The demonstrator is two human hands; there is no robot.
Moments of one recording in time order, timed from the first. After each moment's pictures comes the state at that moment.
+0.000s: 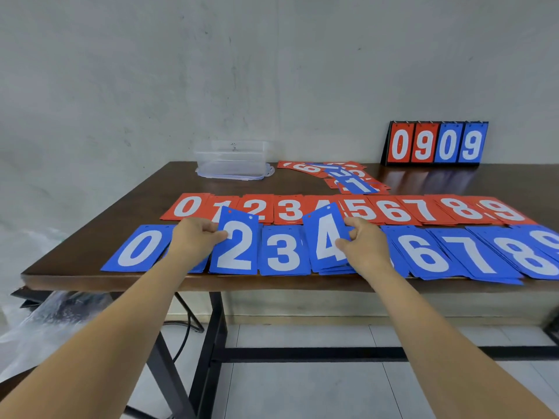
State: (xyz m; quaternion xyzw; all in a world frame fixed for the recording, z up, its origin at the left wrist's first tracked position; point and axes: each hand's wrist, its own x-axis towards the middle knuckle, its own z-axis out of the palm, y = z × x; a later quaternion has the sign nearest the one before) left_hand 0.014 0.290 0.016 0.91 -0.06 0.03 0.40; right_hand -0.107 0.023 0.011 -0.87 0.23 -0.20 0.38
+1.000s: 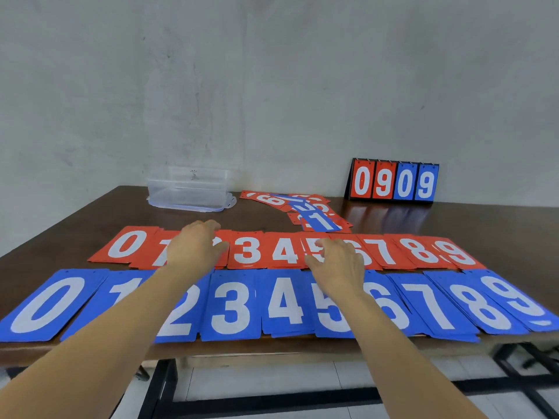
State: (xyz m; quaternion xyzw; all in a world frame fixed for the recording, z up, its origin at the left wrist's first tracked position) left_hand 0.052 0.191 0.041 0.95 -0.17 0.12 0.23; right_hand -0.067 -0.023 0.030 -0.94 0.25 -0.20 0.11
